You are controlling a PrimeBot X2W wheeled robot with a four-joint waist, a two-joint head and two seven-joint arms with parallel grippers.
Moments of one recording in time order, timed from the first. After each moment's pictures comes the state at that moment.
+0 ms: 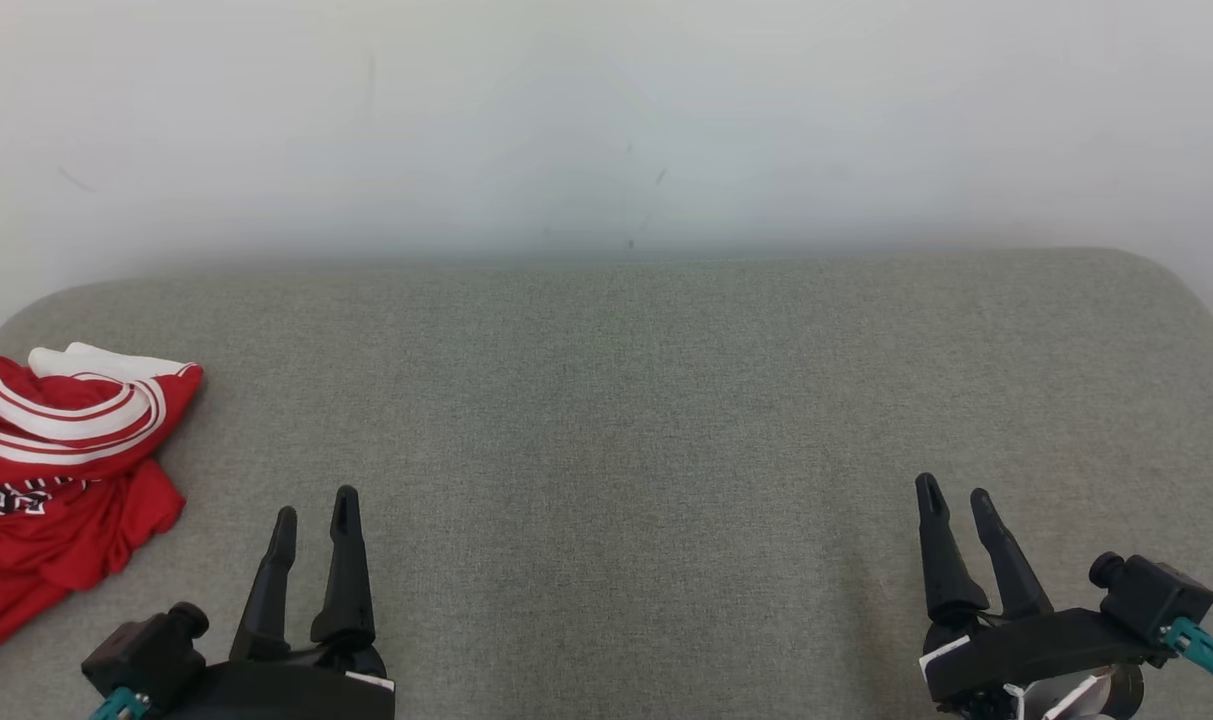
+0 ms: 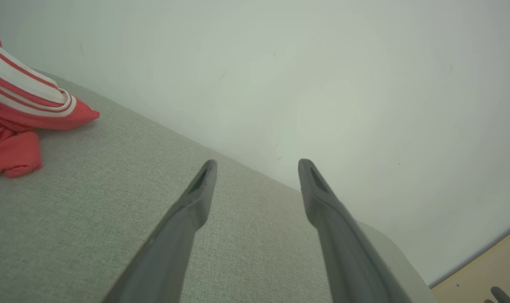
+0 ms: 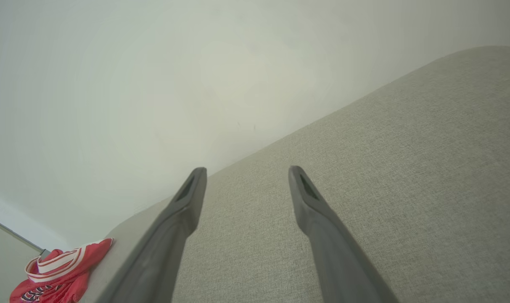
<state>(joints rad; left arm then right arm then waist) -0.08 0.05 -0.07 0.11 -0.67 -0.10 -0.16 -0.08 -0.06 0.02 0.17 0.63 0.13 -0.07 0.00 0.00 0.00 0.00</state>
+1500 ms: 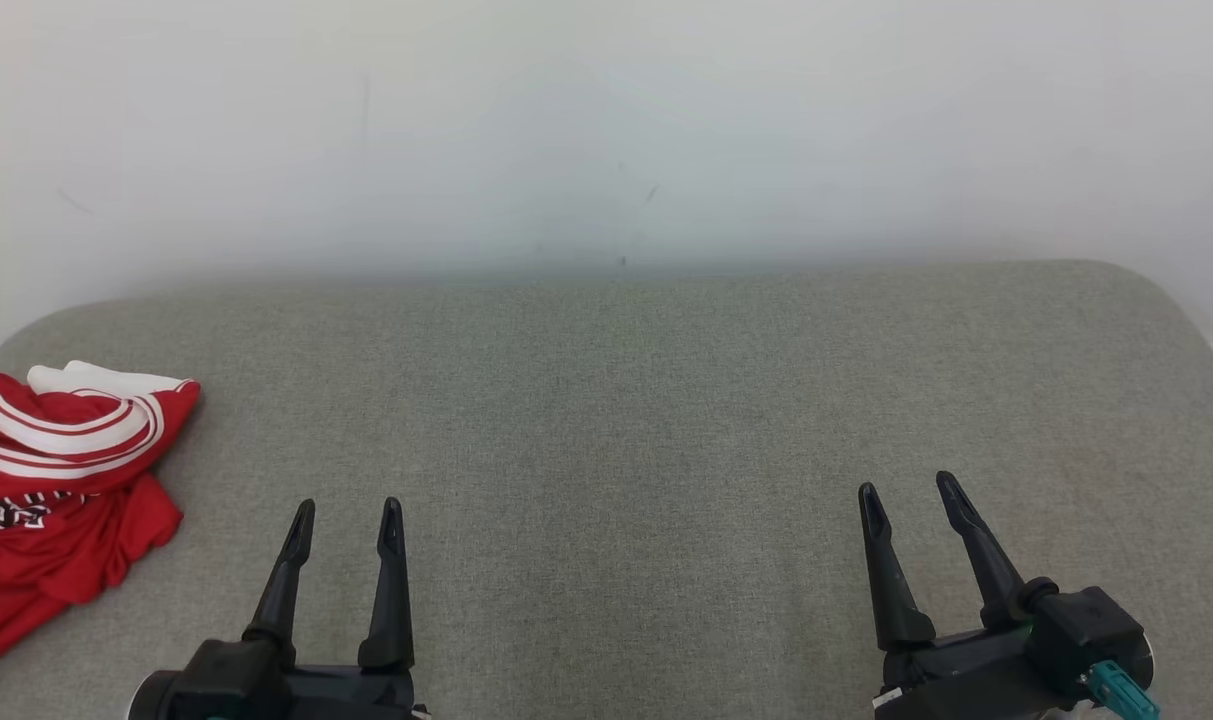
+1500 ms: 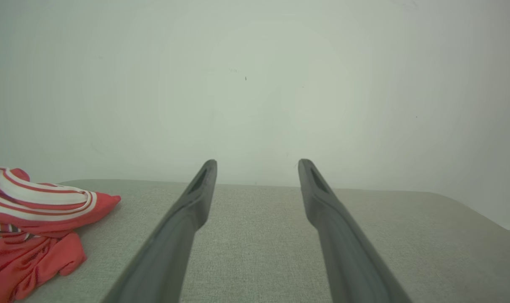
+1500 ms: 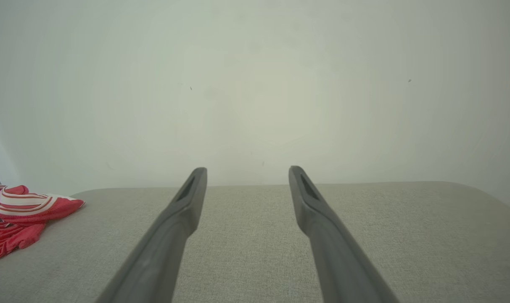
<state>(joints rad) -0.04 0.05 -0.11 0.04 -0.22 -0.04 -0.23 -0.03 -0.06 0.11 0.07 0.17 0.13 -0.21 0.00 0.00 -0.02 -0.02</state>
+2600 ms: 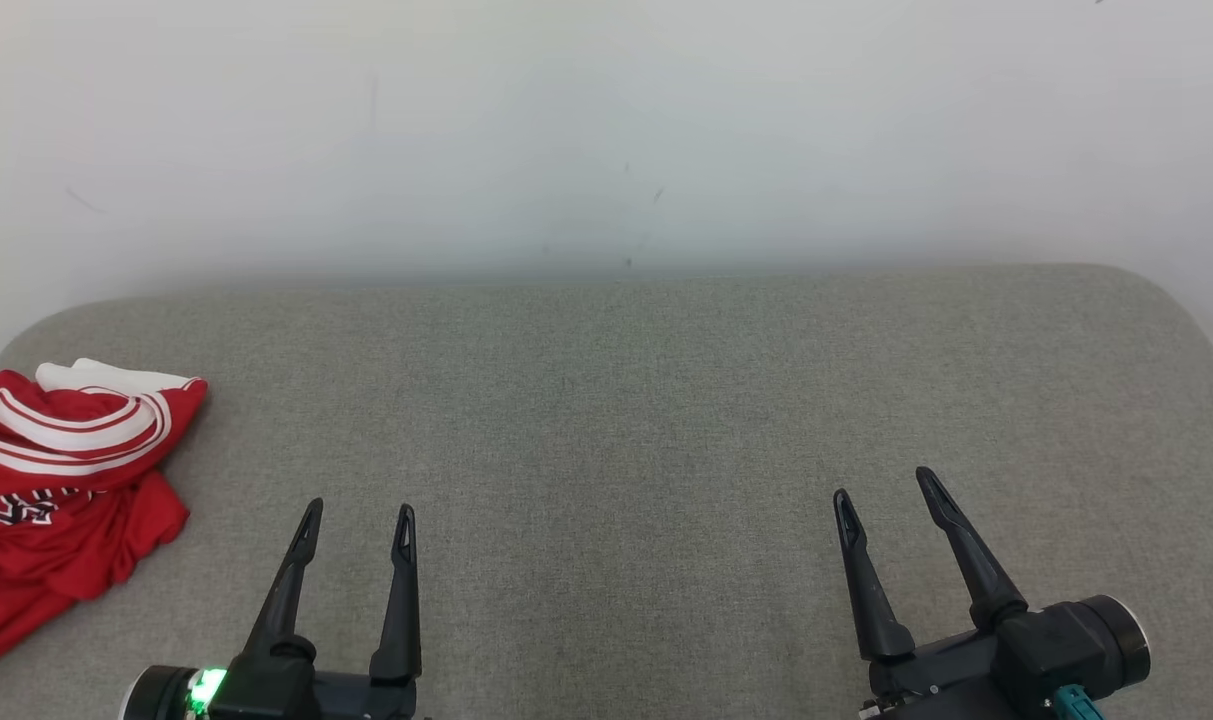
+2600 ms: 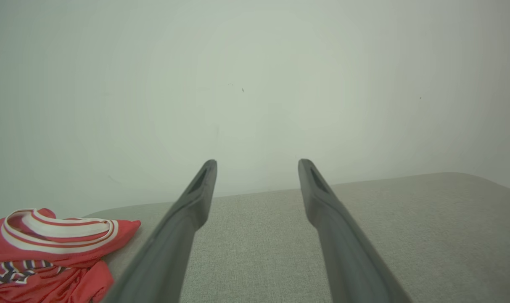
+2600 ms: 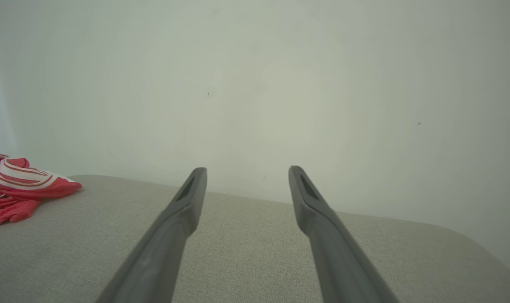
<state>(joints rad) -0.02 0.05 -0.11 0.02 -0.05 -0.04 -0.26 -0.02 -0.05 0.13 0.04 0.00 0.13 -0.26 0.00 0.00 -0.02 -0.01</state>
